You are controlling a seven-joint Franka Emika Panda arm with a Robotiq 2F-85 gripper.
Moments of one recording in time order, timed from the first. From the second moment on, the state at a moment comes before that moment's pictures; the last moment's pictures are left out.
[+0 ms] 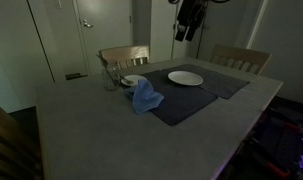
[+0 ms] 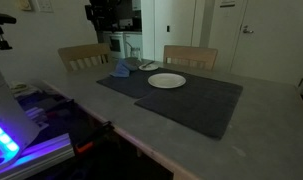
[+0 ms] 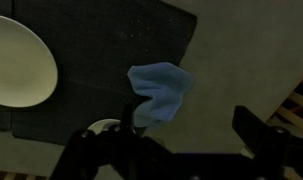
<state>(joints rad) 0.24 -0.27 0.09 -2.55 0.17 2.50 -0.14</state>
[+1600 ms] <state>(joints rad) 0.22 0.27 0.18 -2.23 0.22 2.57 -0.23</state>
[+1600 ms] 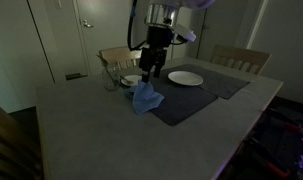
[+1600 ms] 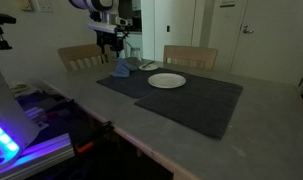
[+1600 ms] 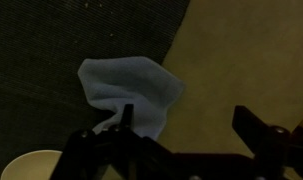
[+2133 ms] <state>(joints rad) 0.20 0.34 0.19 -2.23 0.14 2.70 -0.23</state>
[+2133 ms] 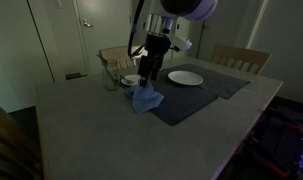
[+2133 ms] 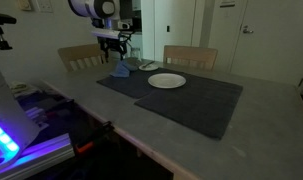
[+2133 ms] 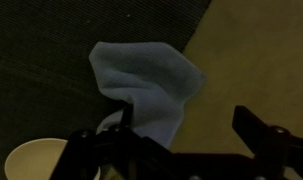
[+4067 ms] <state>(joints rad) 0.23 0.53 0.15 -2.22 -0.03 3.03 -0.02</state>
